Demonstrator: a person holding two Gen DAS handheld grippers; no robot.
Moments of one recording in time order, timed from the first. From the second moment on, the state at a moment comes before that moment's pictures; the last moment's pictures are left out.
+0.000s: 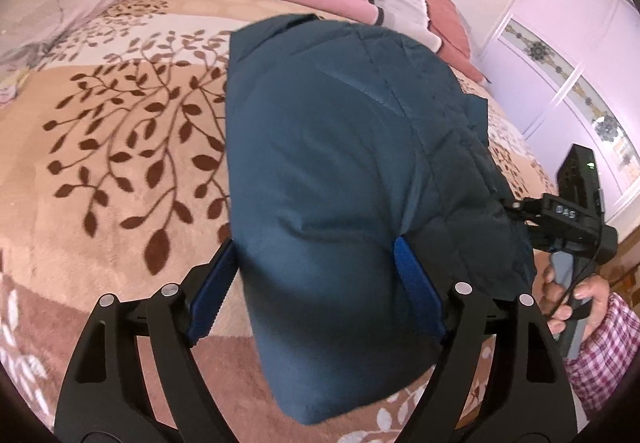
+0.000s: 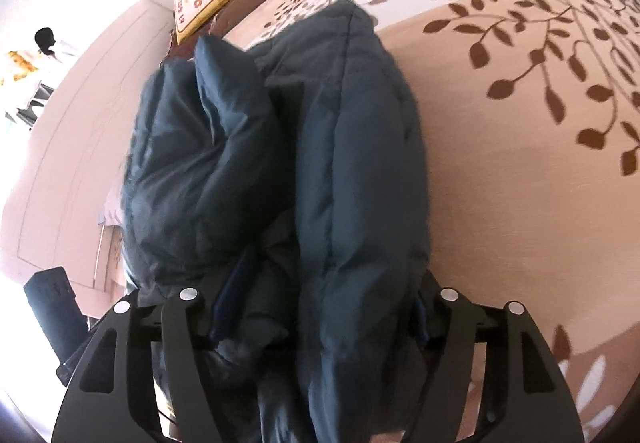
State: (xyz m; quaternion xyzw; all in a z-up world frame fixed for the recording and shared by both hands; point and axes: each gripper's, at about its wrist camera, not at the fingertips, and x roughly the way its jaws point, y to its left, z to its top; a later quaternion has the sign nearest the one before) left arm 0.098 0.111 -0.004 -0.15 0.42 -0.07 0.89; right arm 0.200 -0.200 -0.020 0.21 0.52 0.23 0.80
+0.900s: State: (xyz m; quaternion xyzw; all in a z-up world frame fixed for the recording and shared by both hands) left arm -0.012 0.060 0.039 -0.09 0.41 0.00 0.91; right arm 0.045 -0.187 0.027 0.03 0.48 0.22 0.85
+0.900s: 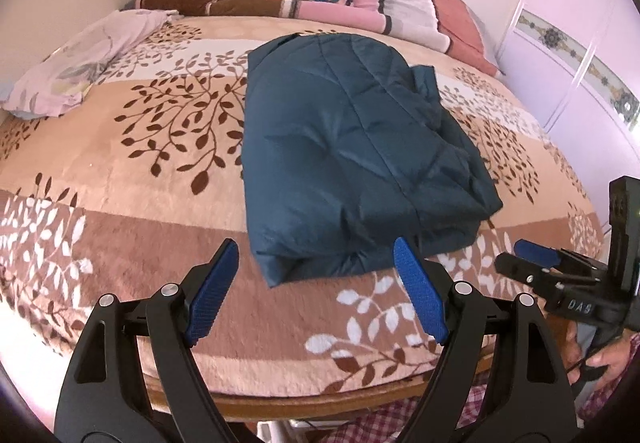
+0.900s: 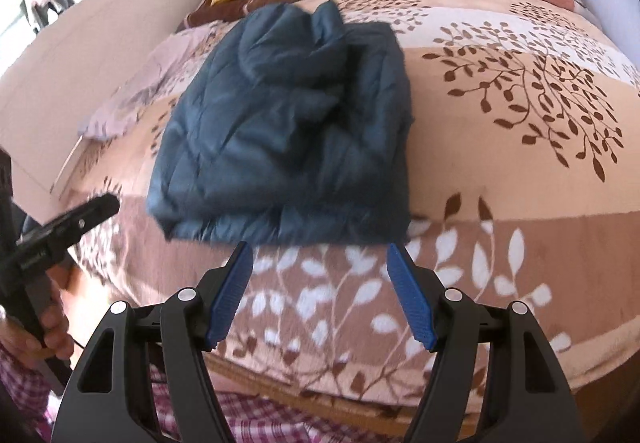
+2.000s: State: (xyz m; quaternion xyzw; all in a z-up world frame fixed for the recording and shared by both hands) left arm -0.047 0.043 0.015 -0.09 0.44 0.04 0.89; right arm 0.000 -0.140 0.000 -0.04 0.50 0.17 0.85
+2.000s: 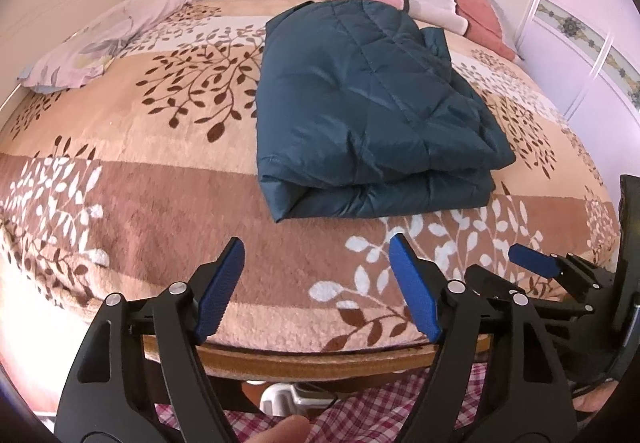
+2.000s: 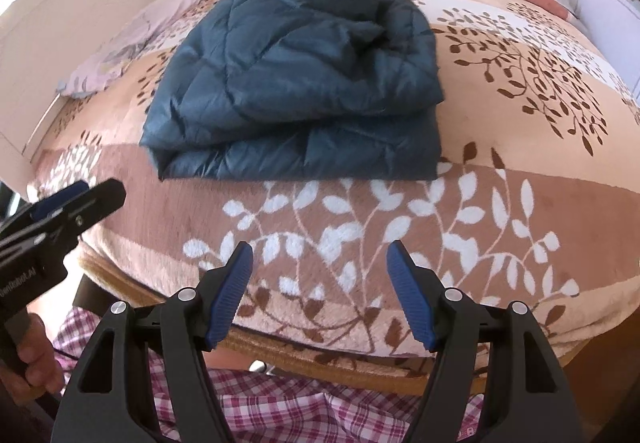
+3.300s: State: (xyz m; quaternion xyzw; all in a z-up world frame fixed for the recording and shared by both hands) left arm -0.047 0.037 0.004 -0.08 0.47 0.04 0.88; right arm -0.003 -0.140 -0.011 -0.04 0.51 0.18 0.84
